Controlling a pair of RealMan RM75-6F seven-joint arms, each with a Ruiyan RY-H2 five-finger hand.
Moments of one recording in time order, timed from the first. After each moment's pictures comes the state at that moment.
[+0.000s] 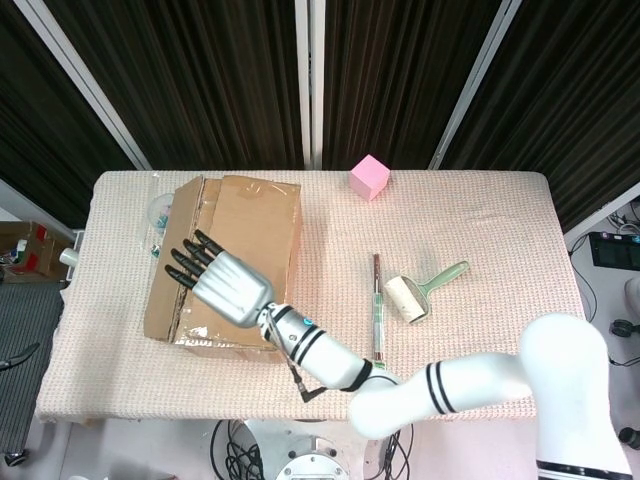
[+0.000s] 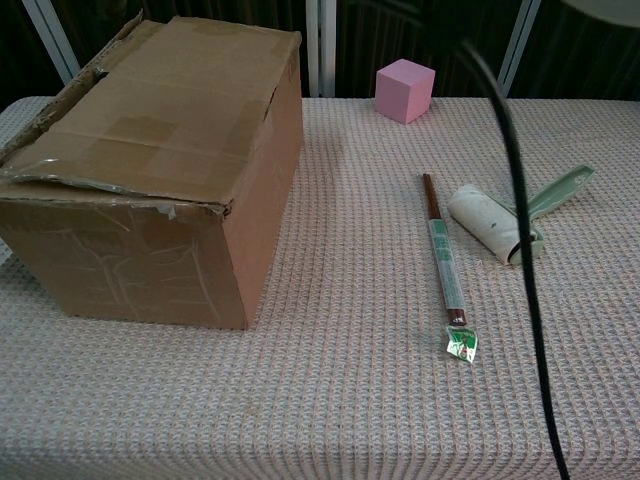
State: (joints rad) left arm -0.10 -0.86 0.01 -1.61 1.43 1.48 -0.22; right arm 1.47 -1.58 0.43 -1.77 -0.56 0.93 -1.14
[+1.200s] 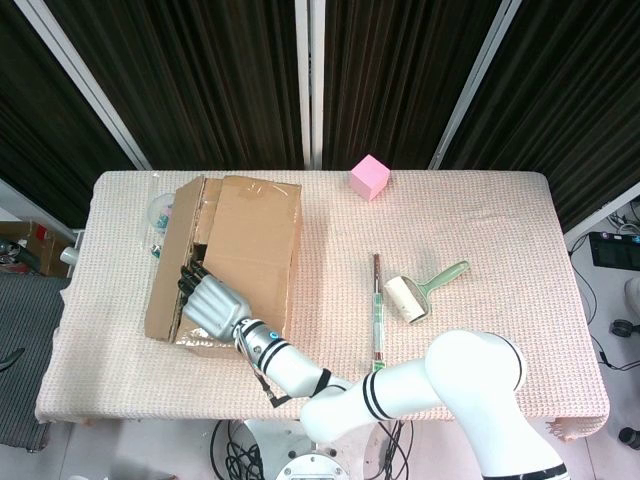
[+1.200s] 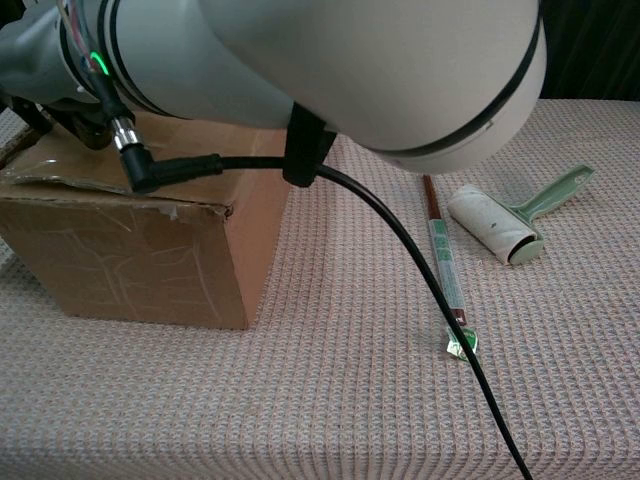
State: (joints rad) left arm -0.05 -0.86 -0.01 -1.55 1.42 1.45 -0.29; right arm 1.69 -1.73 0.27 -1.56 -0.37 0.96 -1.11
